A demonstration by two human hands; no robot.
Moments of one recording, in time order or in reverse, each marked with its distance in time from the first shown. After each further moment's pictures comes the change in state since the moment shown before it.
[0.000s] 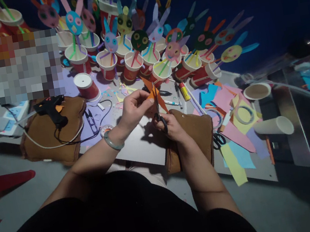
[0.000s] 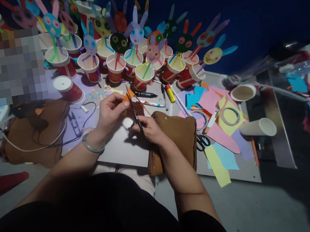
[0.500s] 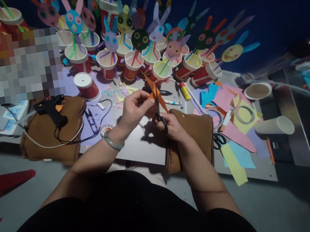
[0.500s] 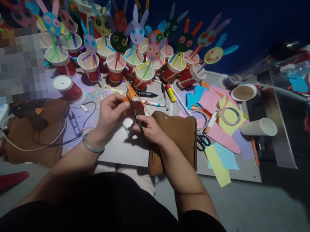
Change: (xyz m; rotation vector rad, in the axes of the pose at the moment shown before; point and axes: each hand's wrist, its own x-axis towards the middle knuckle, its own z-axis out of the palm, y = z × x) left_hand 0.000 0.002 0.001 0.007 -0.005 -0.019; right_hand 0.000 -0.002 0.000 -0.017 0.002 -0.017
